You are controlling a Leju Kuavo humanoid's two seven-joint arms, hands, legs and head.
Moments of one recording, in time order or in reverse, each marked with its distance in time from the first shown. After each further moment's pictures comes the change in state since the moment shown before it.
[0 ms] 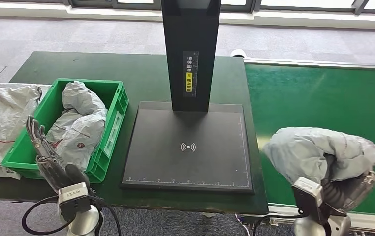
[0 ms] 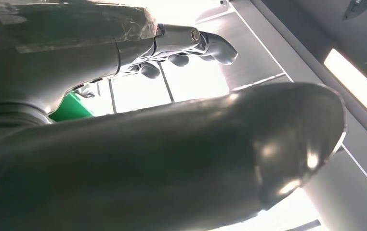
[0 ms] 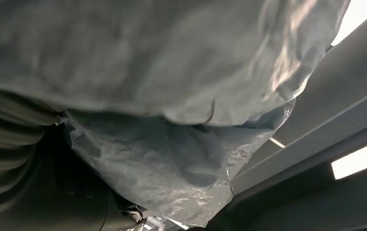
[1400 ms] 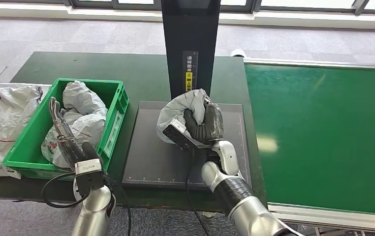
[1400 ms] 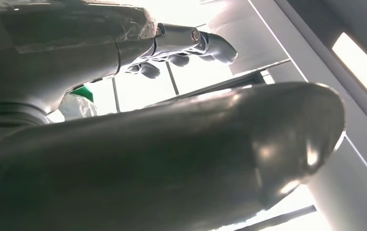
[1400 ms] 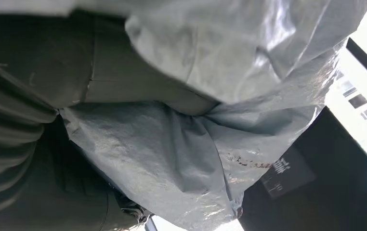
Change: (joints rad) left arm -0.166 -0.006 -0.016 0.188 0.041 -0.002 0.000; right arm -0.647 0.150 0.519 1.010 0.243 0.039 0.409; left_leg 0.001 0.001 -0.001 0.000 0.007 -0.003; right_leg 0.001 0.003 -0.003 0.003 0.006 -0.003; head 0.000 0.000
